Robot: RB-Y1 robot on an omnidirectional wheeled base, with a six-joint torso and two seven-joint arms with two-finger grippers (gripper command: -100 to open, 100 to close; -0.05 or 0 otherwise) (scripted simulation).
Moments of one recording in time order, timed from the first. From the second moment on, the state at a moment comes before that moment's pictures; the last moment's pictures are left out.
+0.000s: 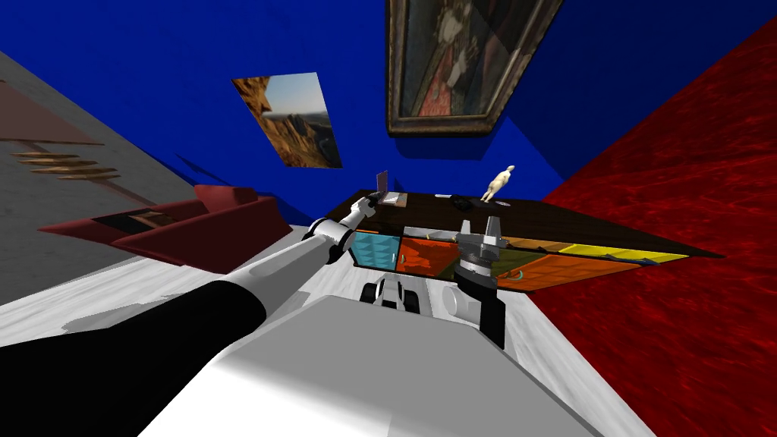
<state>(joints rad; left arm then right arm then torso) -1.16 0.27 -0.05 -0.46 -0.65 0.04 -0.23 0.47 0.04 0.06 -2.34 -0.06 -0.43 -0.08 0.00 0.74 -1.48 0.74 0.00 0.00</state>
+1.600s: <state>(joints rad) -1.13 0.30 -0.17 -0.52 -0.84 0.06 -0.37 0.47 0.04 0.06 -2.34 -0.06 -0.43 -0.08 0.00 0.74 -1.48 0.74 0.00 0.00</state>
